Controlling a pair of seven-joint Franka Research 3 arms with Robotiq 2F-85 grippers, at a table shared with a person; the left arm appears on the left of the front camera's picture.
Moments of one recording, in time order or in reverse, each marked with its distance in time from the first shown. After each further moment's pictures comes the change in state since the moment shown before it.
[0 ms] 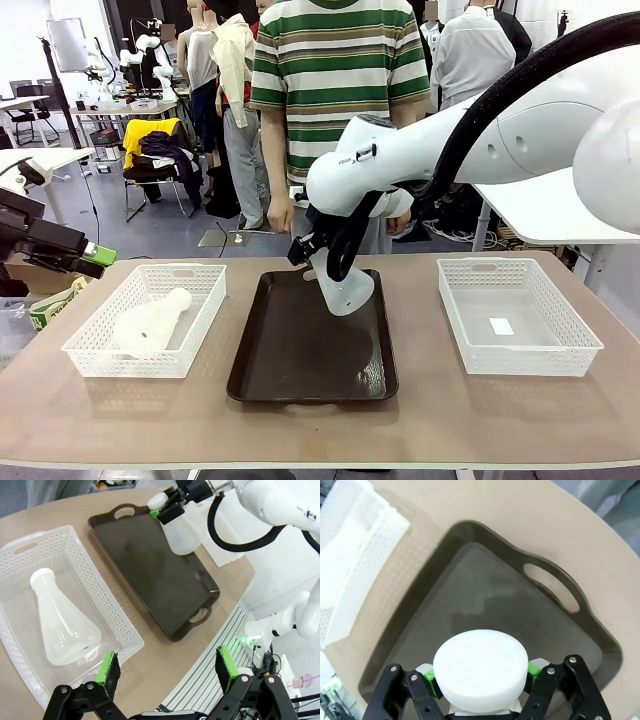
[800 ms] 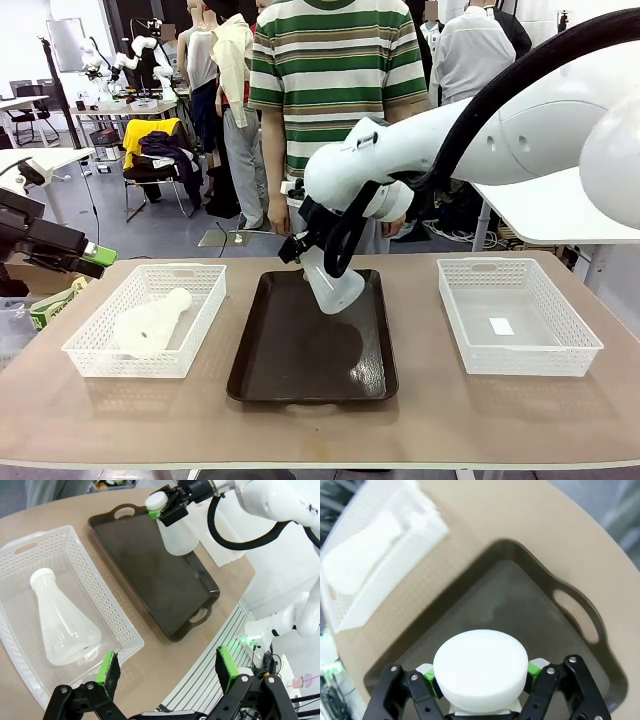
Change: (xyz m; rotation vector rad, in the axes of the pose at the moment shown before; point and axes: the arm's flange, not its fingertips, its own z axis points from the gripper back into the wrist) left arm 0.000 0.000 0.000 0.000 0.000 0.000; right arm 0.002 0.007 0.001 0.127 -0.080 0.146
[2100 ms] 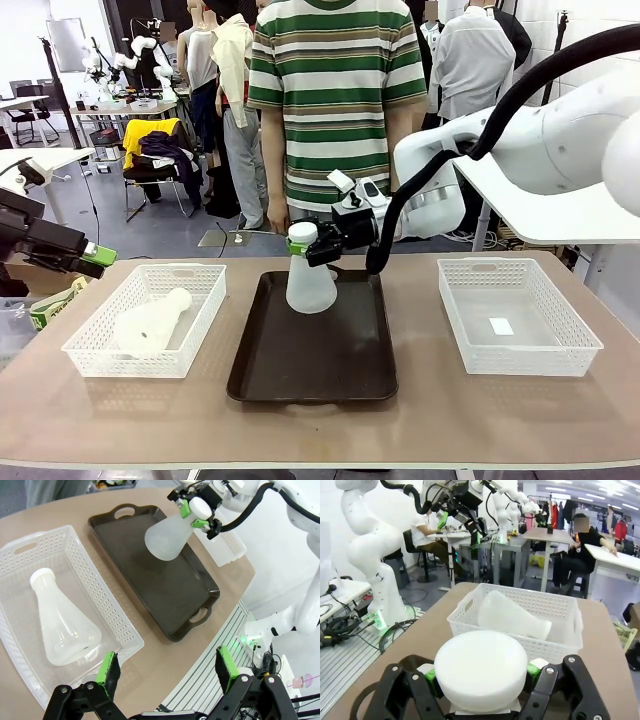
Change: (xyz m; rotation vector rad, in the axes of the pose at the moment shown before) left arm 0.000 0.000 0.000 0.000 0.000 0.000; right arm -0.067 -0.039 -0.005 0.728 -0.752 0.752
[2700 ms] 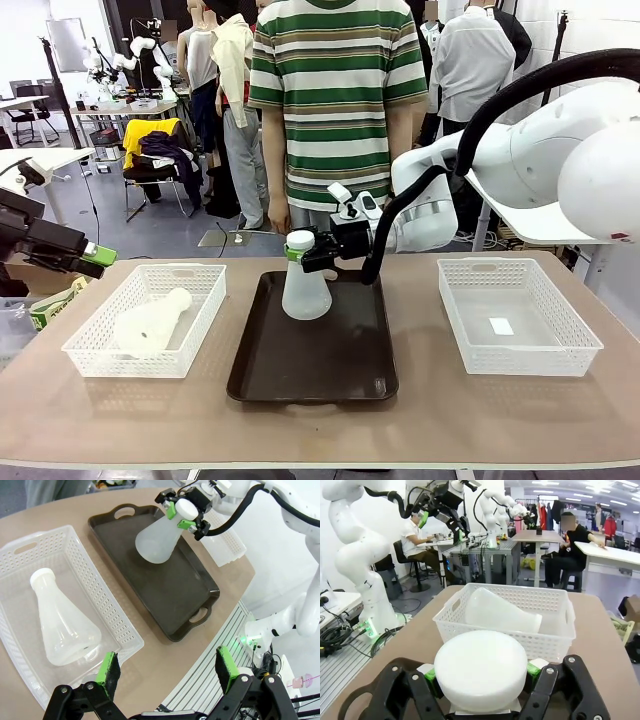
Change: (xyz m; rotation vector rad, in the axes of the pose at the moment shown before) left arm 0.000 0.000 0.000 0.000 0.000 0.000; right arm -0.026 -0.012 -0.006 -0.055 -0.029 -0.049
